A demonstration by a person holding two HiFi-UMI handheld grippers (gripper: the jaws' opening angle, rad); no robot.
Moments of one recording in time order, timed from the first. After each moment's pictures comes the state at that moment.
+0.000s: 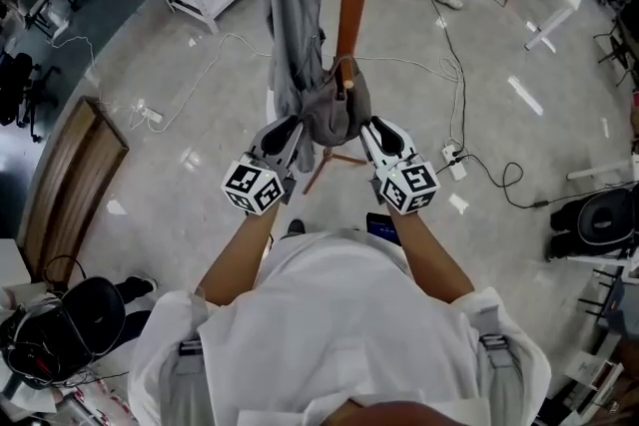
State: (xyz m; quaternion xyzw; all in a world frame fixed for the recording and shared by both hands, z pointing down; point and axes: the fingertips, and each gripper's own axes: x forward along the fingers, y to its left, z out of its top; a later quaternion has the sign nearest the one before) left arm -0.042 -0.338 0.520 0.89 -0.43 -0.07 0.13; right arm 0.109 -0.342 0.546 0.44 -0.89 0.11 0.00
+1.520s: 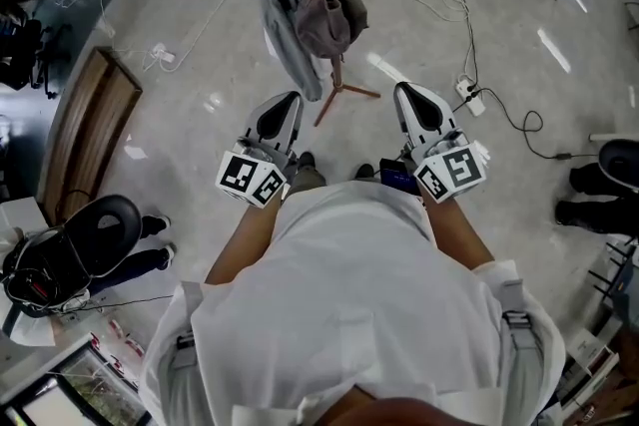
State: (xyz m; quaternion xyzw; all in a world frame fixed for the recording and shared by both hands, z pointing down) left arm 0.003 -0.223 0.502 0.88 -0.46 -0.06 0.10; right arm 0.184 -0.240 0.494 0.40 -0.91 0.07 -0.04
